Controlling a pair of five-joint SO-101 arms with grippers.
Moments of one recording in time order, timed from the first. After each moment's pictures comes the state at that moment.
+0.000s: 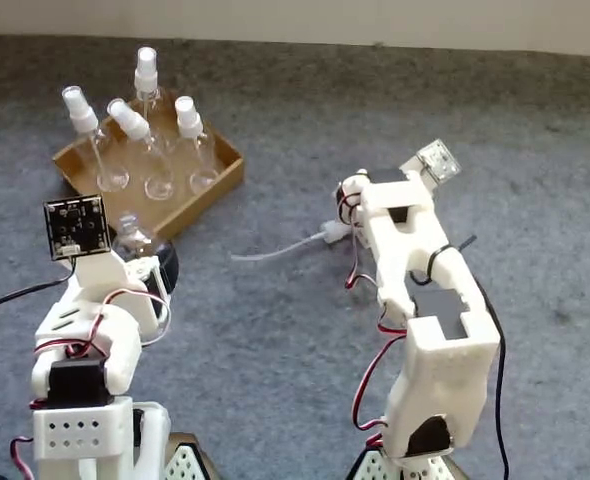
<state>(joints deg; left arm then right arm) -10.2 -79.5 66.8 58.8 11.6 -13.2 21.6 6.4 49.0 -60.4</state>
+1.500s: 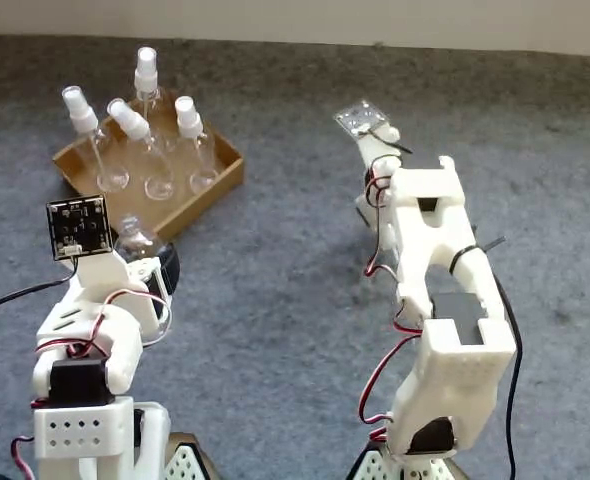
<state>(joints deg) -10.0 -79.5 67.2 58.7 11.6 -6.9 19.2 1.4 55.0 34.5</state>
